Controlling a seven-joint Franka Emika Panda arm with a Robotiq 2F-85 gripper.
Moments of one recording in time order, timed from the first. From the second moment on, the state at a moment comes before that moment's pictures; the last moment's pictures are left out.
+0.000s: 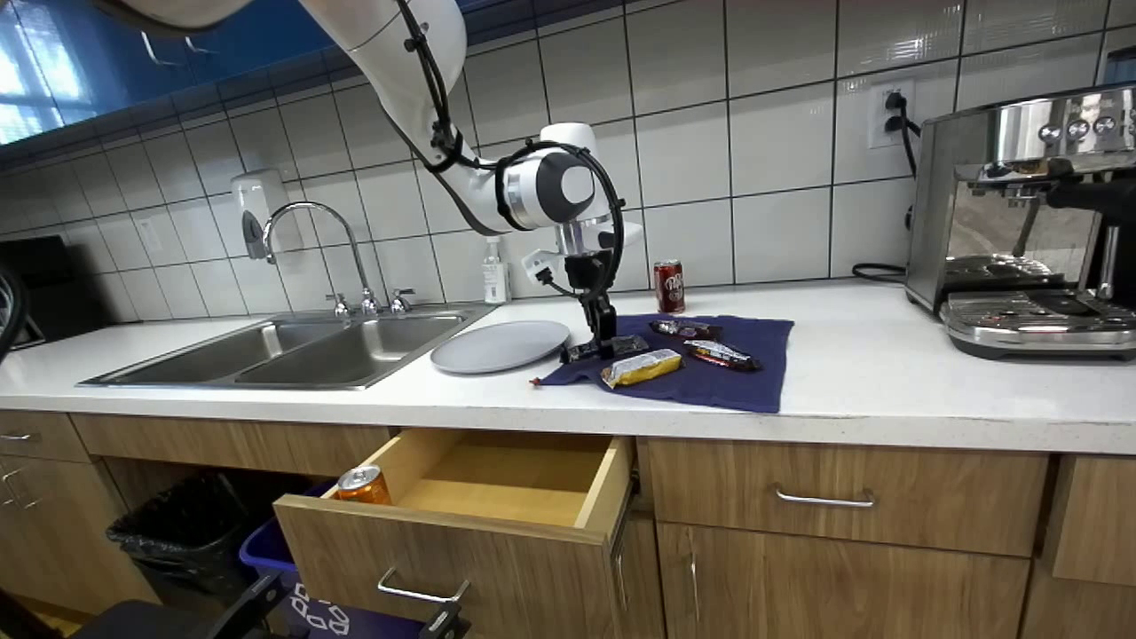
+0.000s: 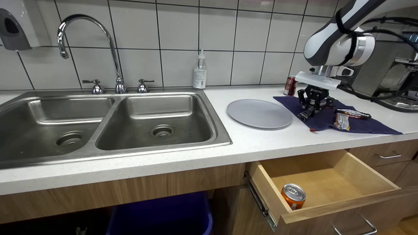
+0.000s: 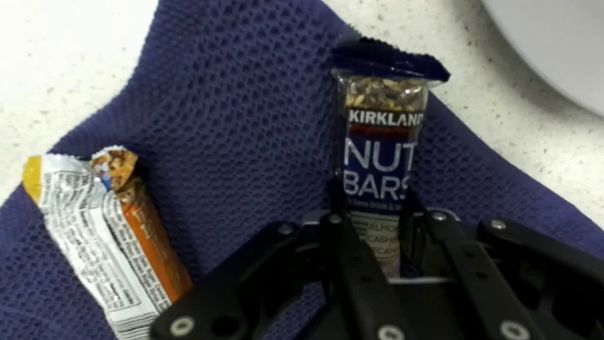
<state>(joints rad) -0.02 0.72 -0.20 -1.64 0.14 2.40 0.74</state>
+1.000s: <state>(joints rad) -0.02 0.60 -0.20 -1.75 0.13 2.40 0.73</state>
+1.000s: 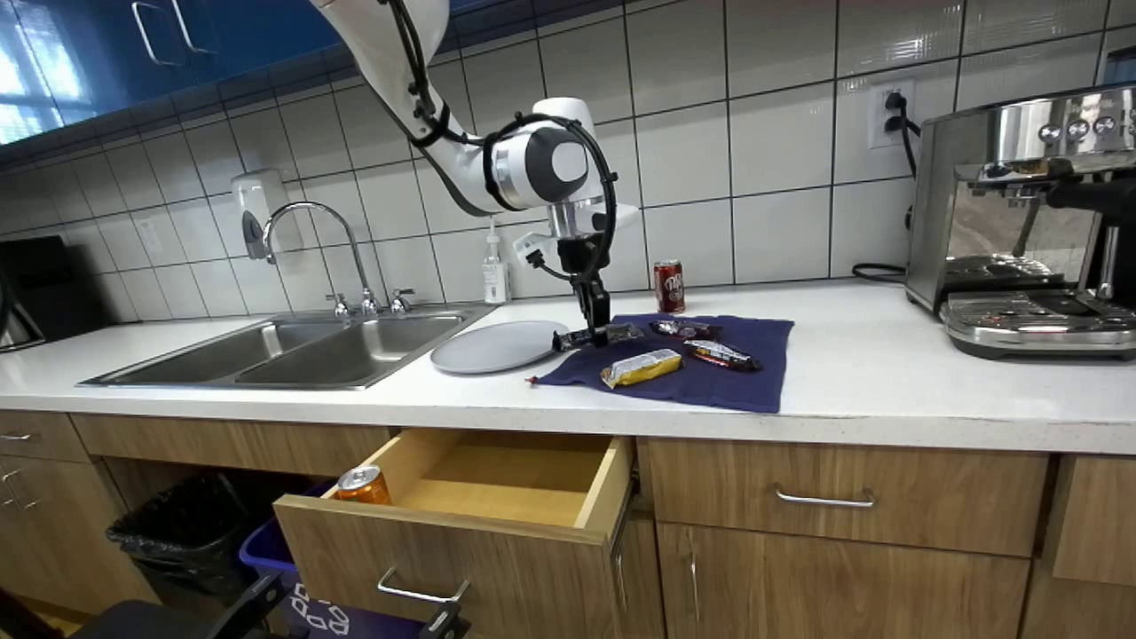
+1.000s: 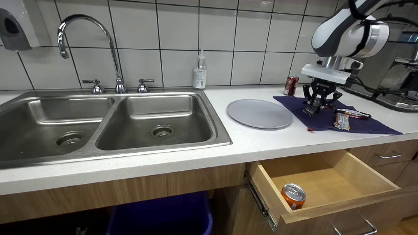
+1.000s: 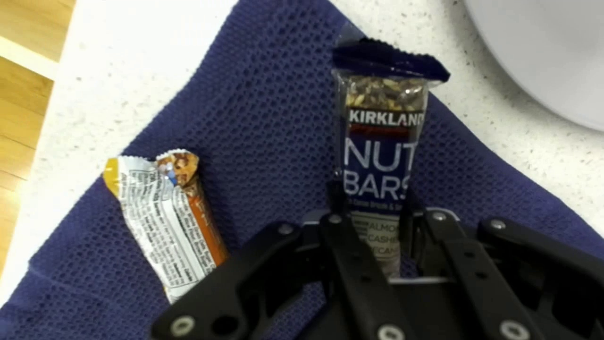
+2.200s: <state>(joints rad) 0.05 0.32 -0.18 -2.16 0.01 2.45 0.67</state>
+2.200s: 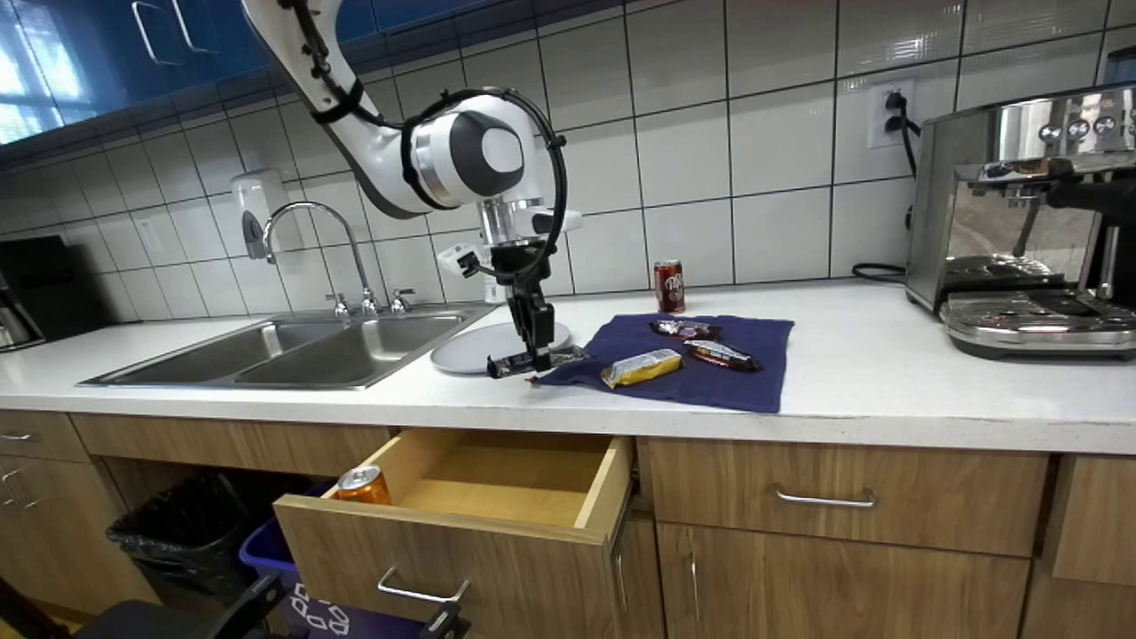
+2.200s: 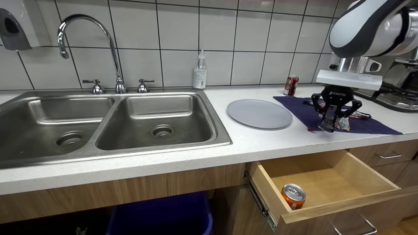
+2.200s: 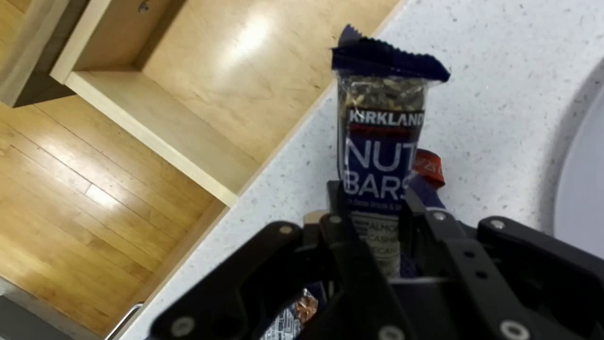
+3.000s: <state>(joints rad) 0.06 0.17 -0.16 -2.39 -0.05 2.51 0.66</state>
